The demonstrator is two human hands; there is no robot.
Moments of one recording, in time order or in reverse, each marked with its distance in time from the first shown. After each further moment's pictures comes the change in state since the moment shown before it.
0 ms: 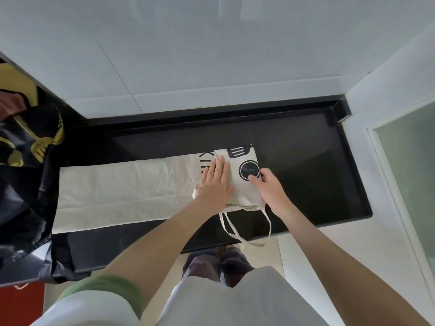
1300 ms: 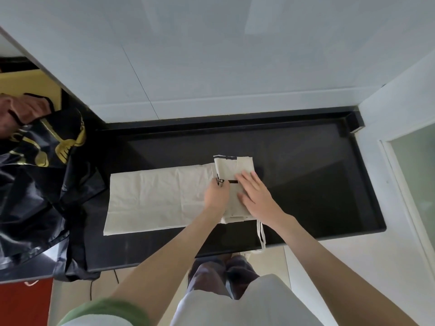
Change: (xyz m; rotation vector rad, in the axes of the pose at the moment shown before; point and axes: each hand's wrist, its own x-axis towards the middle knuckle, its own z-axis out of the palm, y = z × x) left_hand -0.009 0.002 -0.029 -1.316 0.074 -0.673; right_hand -0.013 -0.011 0.031 -0.739 -0.274 -0.497
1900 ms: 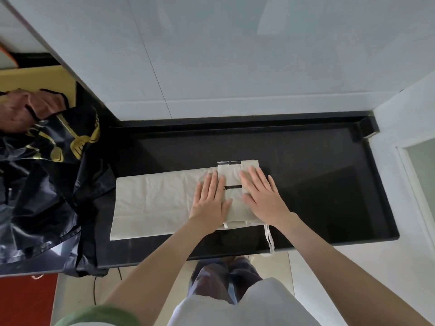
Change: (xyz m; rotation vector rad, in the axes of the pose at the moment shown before) left_hand 0.015 -0.067 -0.045 1.246 0.012 0.605; right_hand 0.016 0.008 0.019 -0.447 0.022 -0.055
